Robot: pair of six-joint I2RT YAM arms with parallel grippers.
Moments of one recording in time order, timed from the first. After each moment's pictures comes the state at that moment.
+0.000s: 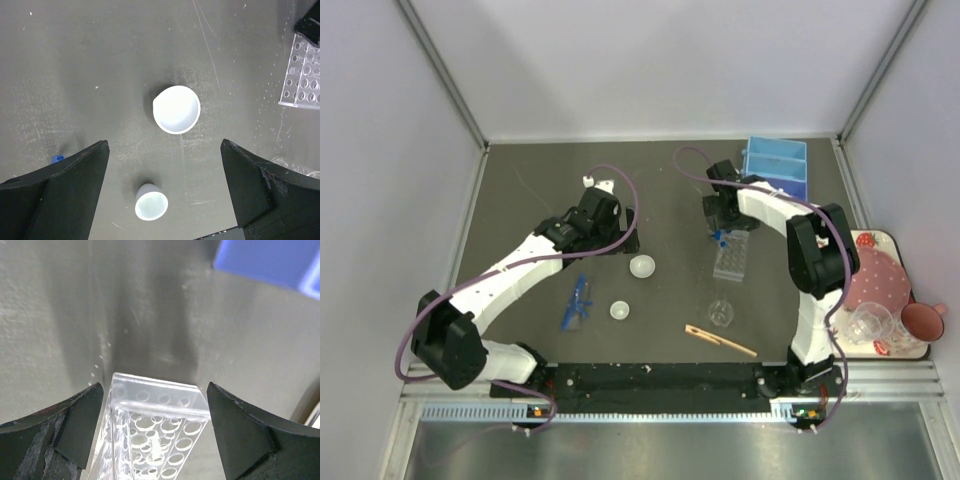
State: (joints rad) left arm -0.62 1.35 1.08 -0.57 -0.13 -0.57; right arm 0.40 1.97 1.43 -0.67 0.29 0.20
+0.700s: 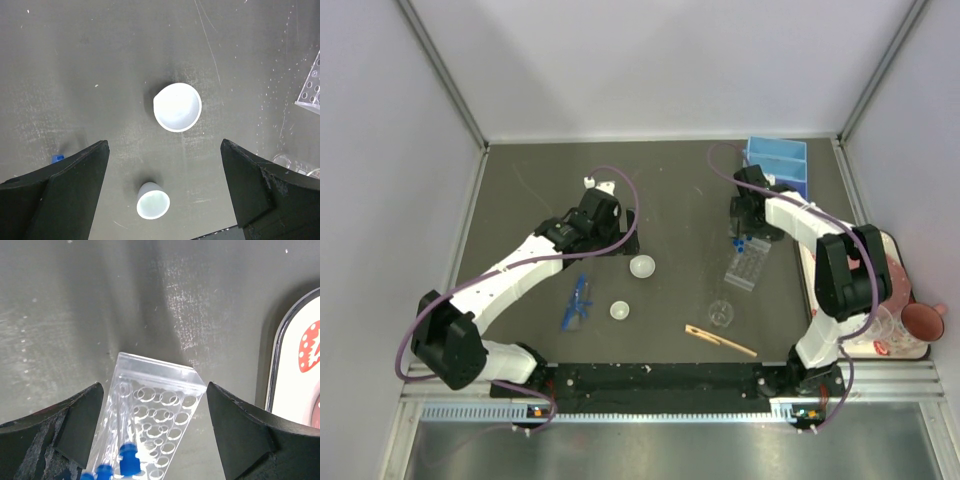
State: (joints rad) left arm -0.62 1.35 1.08 -0.57 -0.12 -0.55; right arm 0.30 1.75 1.22 -0.68 0.35 0.37
